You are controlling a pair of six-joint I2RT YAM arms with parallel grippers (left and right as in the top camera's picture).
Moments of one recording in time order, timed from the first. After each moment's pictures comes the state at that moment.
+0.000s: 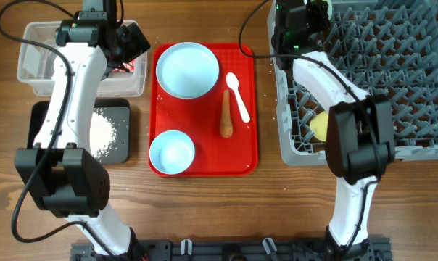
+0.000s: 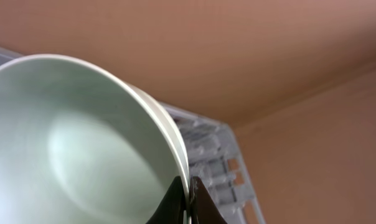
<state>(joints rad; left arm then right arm) -0.03 1.90 1.79 -1.01 -0.07 -0.59 0.26 2.19 1.62 0.23 0.96 -0.67</state>
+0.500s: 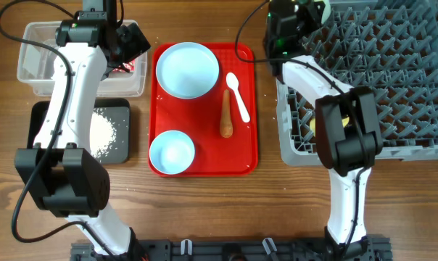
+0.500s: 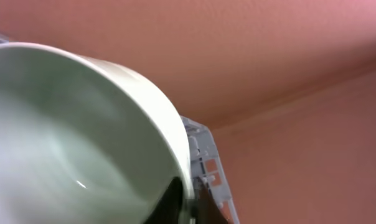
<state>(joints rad) -0.03 1.90 1.79 -1.01 -0.07 -0.59 0.30 2.27 1.63 0.39 1.06 -0.87</state>
